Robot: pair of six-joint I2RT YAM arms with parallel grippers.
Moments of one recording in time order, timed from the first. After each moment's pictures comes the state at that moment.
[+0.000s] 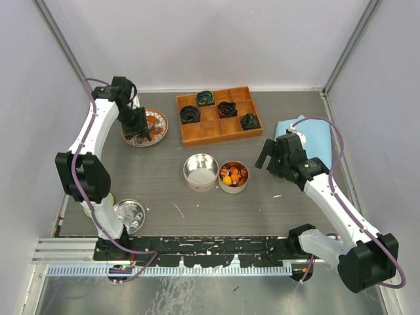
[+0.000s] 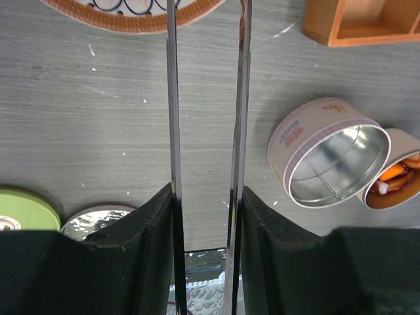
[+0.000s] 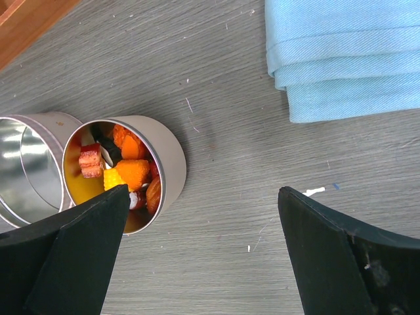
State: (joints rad) left arm -0.09 1.80 1.79 -1.24 0.17 -0.32; right arm 0.33 1.03 0.84 -0.68 0.14 0.66
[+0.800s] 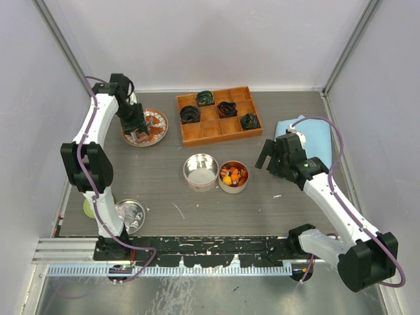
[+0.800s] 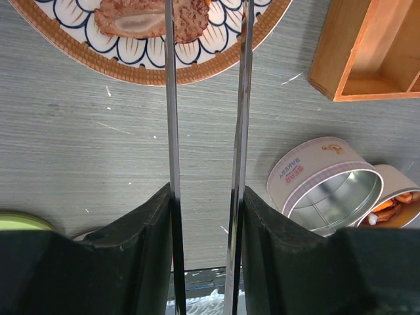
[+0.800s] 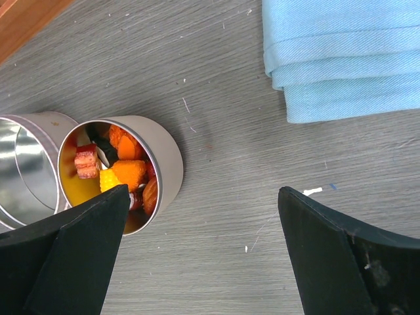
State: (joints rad) left arm -0.04 1.96 1.90 -1.22 0.18 -0.33; right arm 0.33 1.04 0.84 -0.68 0.14 0.66
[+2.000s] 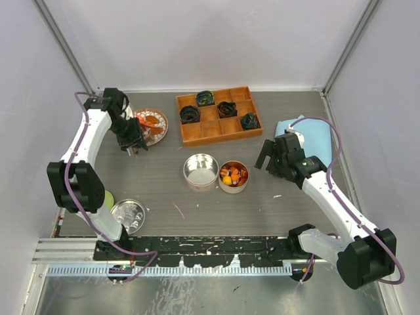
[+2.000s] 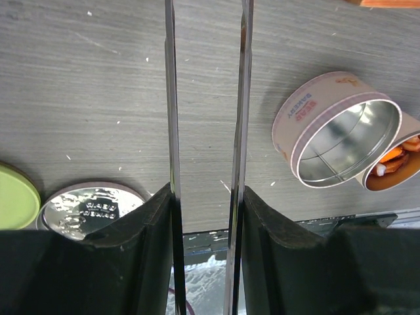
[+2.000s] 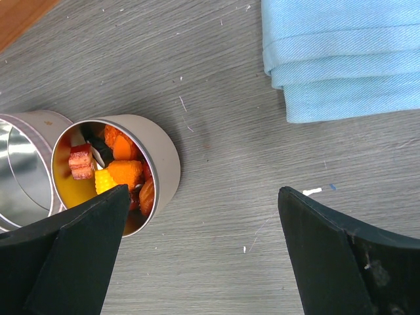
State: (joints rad) left arm -0.03 1.70 1.61 -1.20 0.25 -0.34; right arm 0.33 1.06 0.84 -0.67 0.14 0.65
